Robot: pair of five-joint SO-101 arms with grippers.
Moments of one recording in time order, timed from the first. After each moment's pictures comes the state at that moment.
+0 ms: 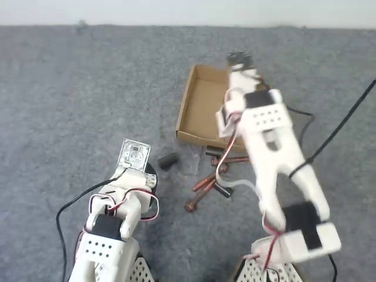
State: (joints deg) left arm 5.9 -84.9 97.5 45.8 0.7; right arm -20.1 -3.0 12.8 70.2 -2.4
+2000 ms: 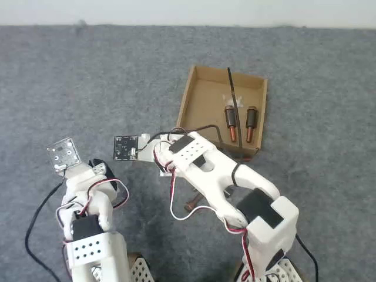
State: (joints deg) left arm -22.5 -84.9 97.3 41.6 15.4; right arm -44.6 15.3 20.0 40.0 49.5
